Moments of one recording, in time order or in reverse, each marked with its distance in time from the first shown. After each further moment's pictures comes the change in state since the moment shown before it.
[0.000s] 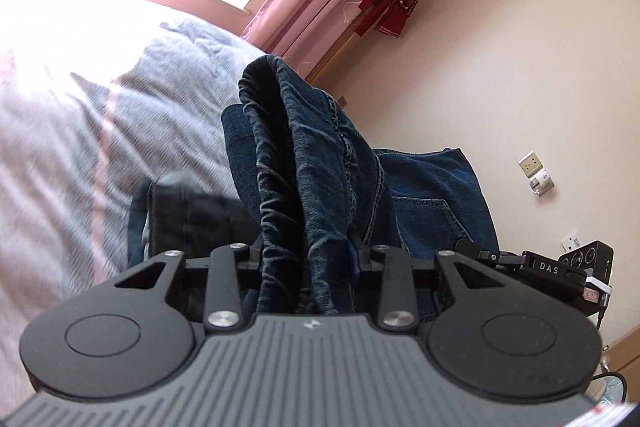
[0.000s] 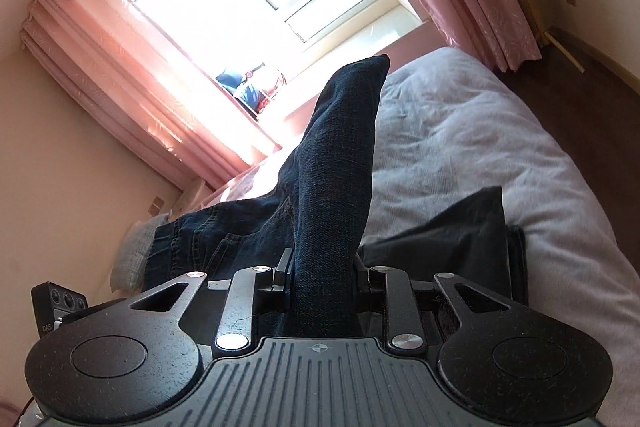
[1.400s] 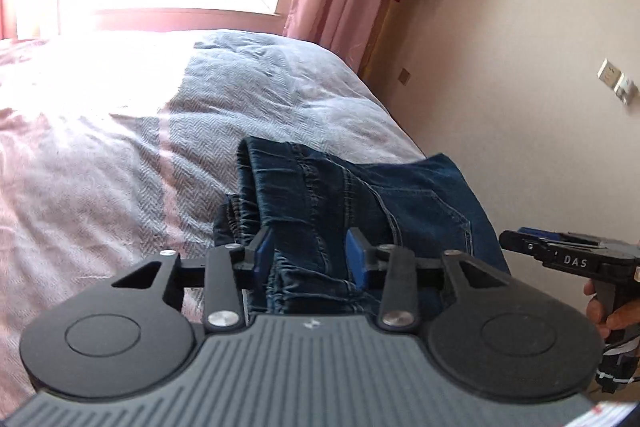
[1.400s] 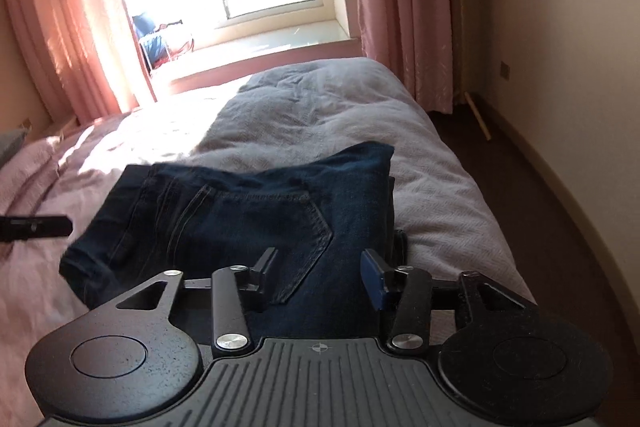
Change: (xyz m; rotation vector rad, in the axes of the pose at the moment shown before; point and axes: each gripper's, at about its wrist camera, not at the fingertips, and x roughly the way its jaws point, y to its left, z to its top) left arm 0.071 0.033 -0.054 0.316 0.019 0.278; right arm 0.090 -0.020 -0.122 -0.381 0.018 -0.495
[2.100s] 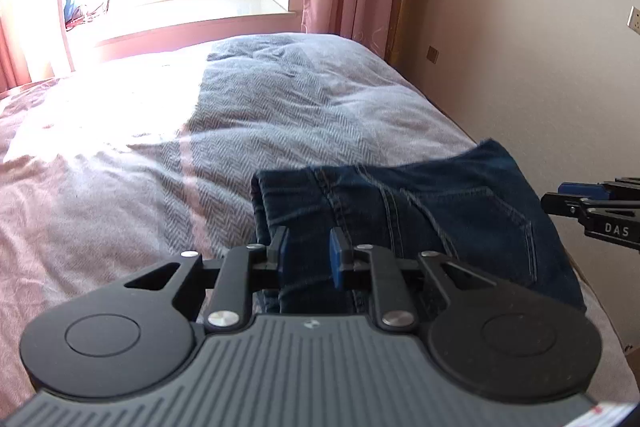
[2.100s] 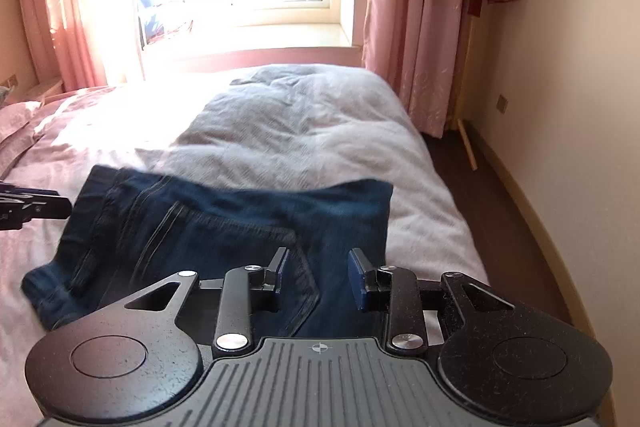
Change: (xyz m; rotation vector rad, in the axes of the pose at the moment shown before) left arm 0.053 -0.005 0.027 0.108 0.002 0.137; right arm 0.056 -0.005 0.053 -0.090 -0.060 -0.079
